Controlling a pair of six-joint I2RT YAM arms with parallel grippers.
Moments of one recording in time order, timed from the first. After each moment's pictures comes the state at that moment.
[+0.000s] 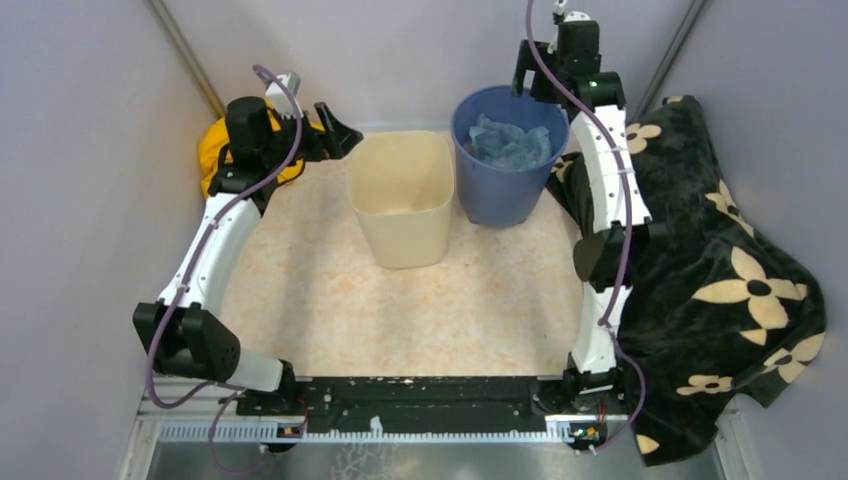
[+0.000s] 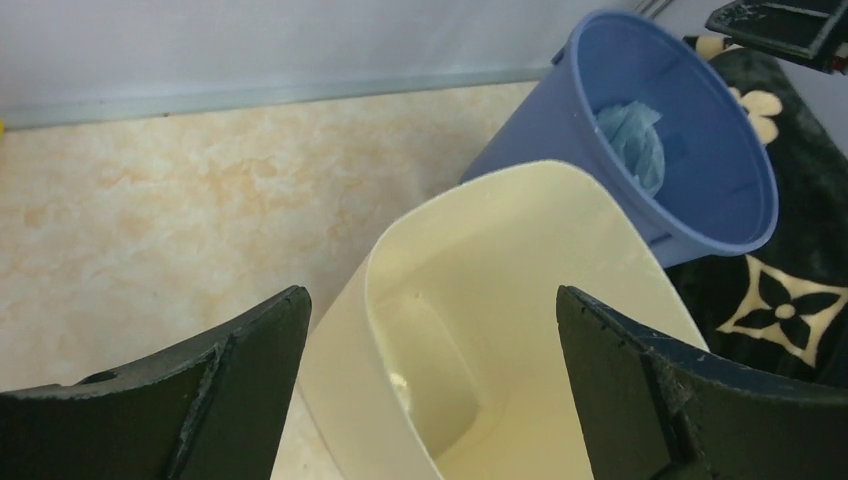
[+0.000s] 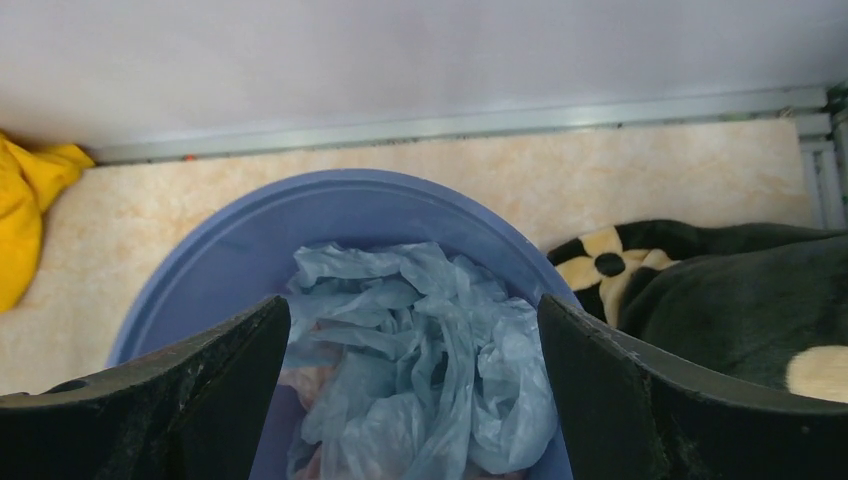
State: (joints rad) left arm -0.14 1.45 1.44 -0.19 0.45 -0.34; right arm 0.16 2.01 2.41 -0.85 0.04 0.22
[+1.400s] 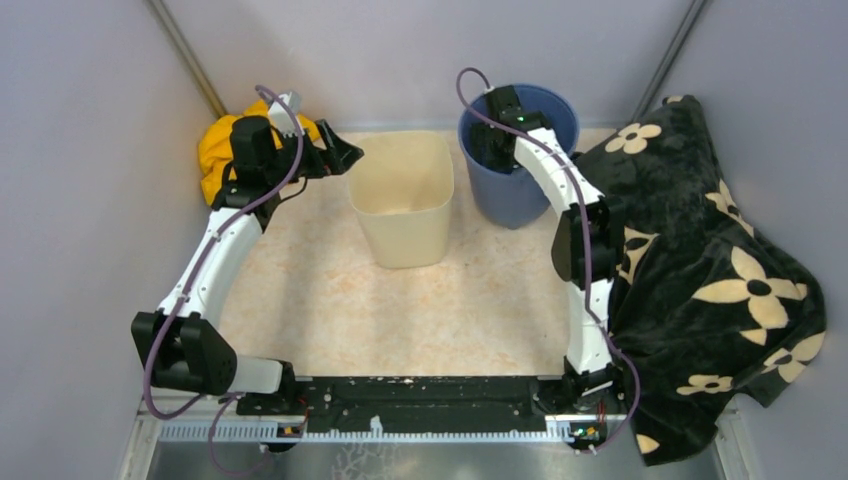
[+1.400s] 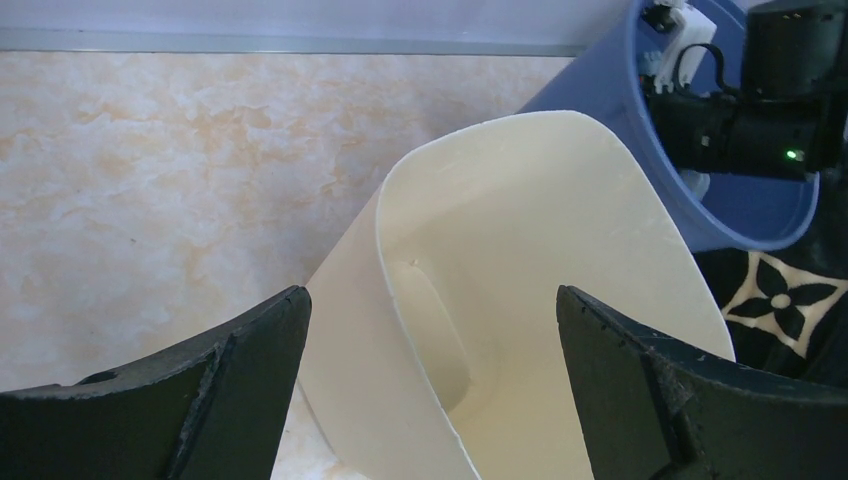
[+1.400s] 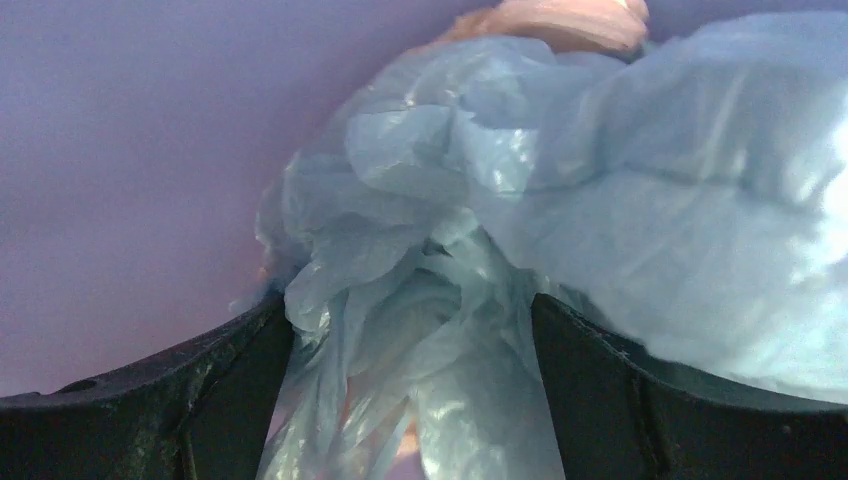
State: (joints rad) left arm -0.14 1.37 1.26 -0.14 0.43 -0.39; right arm 0.32 2.15 2.08 -0.88 0.18 0.24
